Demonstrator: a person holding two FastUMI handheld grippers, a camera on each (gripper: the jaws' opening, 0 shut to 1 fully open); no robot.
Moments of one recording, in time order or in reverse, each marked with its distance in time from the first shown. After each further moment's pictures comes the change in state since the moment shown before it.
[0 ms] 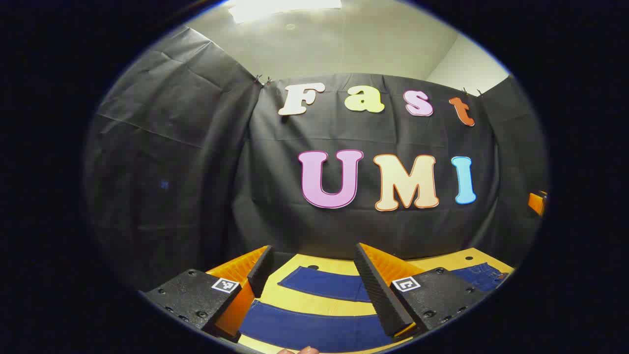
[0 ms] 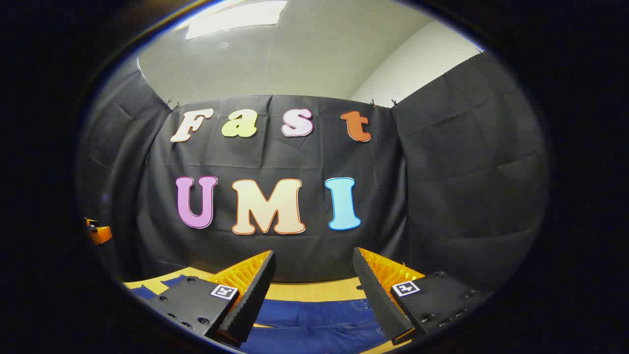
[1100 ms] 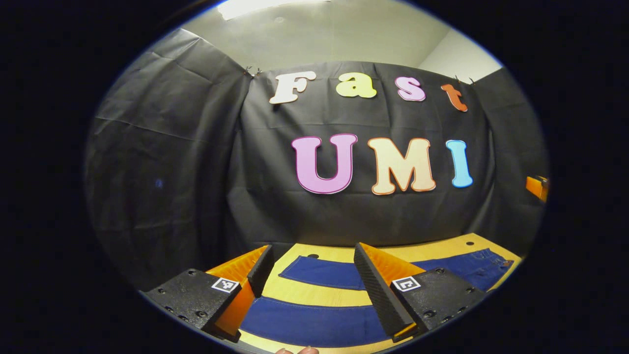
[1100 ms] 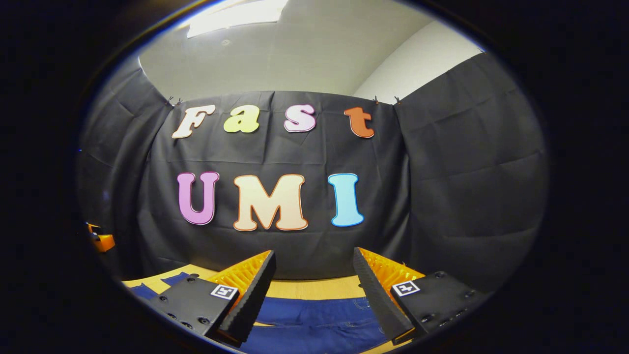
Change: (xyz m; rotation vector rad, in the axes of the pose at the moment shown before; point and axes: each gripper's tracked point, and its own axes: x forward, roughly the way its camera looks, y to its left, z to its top) left arm 0.002 0.003 -0.039 0.070 0.078 -0.051; right arm 0.002 0.006 -0.008 -0.021 0.014 0.014
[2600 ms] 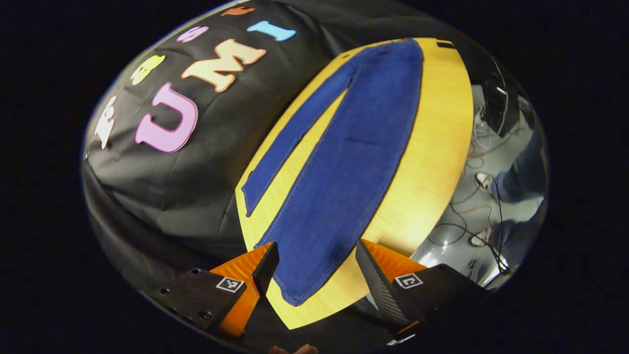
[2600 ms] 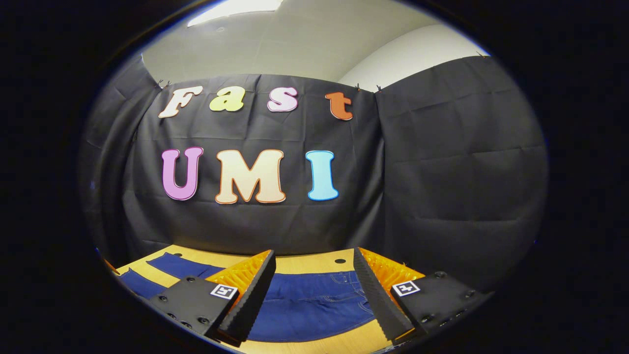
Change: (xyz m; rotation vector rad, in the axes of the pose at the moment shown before) left arm -0.048 0.049 -0.265 1.059 0.519 -0.575; right arm -0.066 -0.037 -0.058 -0.036 0.113 -0.152
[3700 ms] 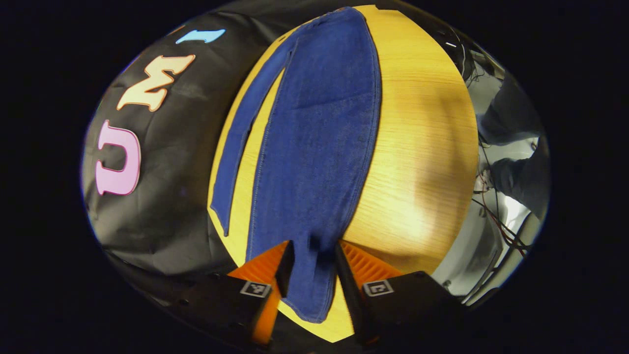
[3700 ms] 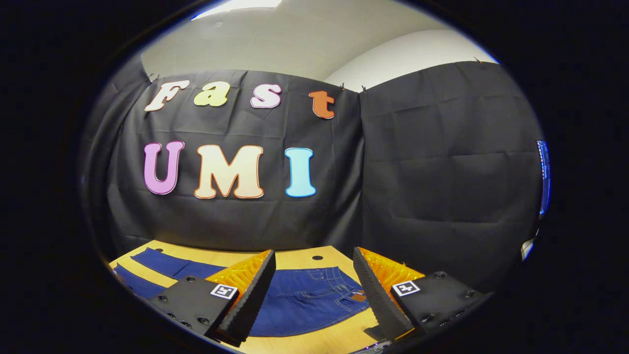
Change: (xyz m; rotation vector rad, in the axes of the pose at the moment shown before) left arm 0.069 -0.013 -0.014 0.245 0.095 -0.229; right arm -0.010 -0.040 0.000 -0.022 -0.002 -0.113
